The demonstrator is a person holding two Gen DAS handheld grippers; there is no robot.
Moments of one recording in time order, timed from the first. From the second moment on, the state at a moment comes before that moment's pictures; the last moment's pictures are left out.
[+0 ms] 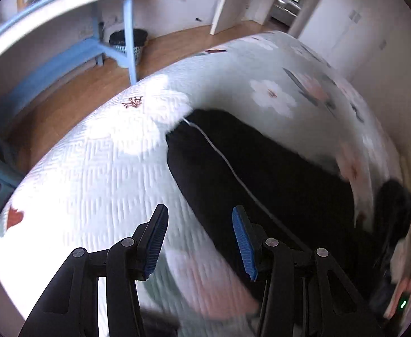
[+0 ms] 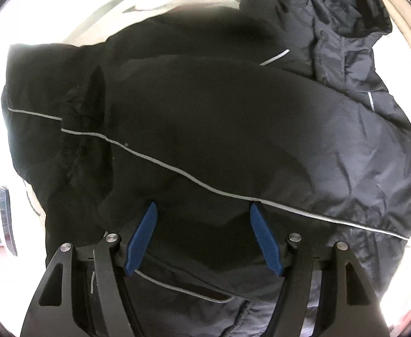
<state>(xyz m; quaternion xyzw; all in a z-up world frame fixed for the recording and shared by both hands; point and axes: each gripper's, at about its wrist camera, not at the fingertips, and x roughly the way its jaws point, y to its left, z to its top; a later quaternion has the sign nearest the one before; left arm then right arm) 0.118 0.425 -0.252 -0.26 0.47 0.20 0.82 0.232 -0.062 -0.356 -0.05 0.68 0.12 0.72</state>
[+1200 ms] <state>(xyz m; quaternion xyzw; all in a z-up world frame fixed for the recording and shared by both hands) 0.092 0.445 -0.239 -0.26 0.41 0.25 0.84 0.209 -0.061 -0.361 -0.05 0.65 0.11 0.75</state>
